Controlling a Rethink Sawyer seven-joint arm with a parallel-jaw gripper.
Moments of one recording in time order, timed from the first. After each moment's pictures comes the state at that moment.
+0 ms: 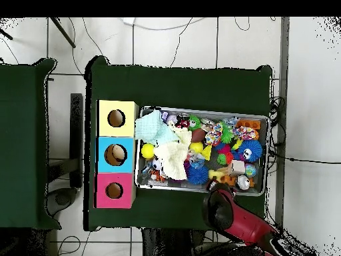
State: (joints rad) arm -0.54 -0.46 -0.17 2.01 -0.12 -0.24 1.69
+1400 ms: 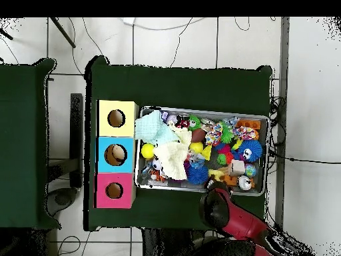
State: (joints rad) arm -0.52 -0.44 -0.17 2.01 -0.09 -0.28 1.69
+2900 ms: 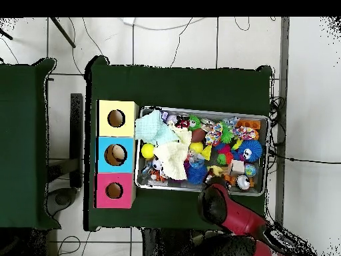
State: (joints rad) arm -0.52 -0.42 -0.14 1.98 -0.10 -0.32 1.69
